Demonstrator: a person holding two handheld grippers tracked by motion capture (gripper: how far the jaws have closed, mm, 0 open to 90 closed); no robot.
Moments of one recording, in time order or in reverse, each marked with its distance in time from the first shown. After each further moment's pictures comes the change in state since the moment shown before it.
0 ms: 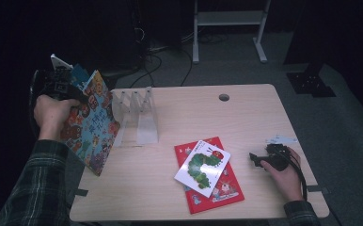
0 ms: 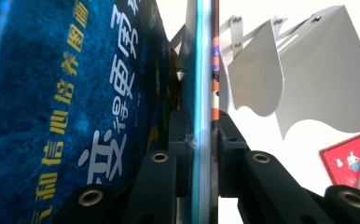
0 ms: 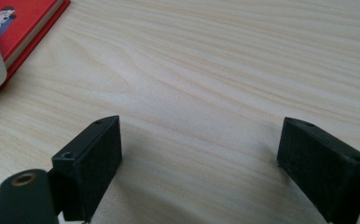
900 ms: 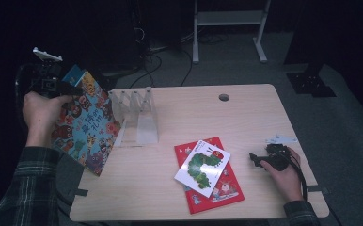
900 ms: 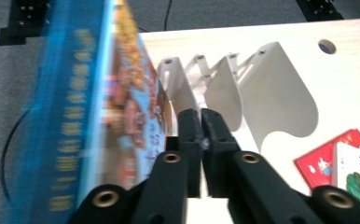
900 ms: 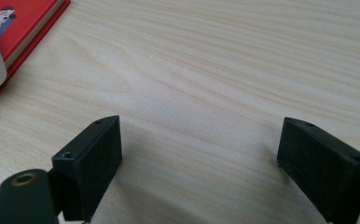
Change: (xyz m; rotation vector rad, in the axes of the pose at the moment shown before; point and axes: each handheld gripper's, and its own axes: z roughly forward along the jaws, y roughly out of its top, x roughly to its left) left arm -0.015 -0.009 -0.041 -0.143 -0.064 0.096; right arm 0.000 0.000 0.000 0.000 0.000 0.000
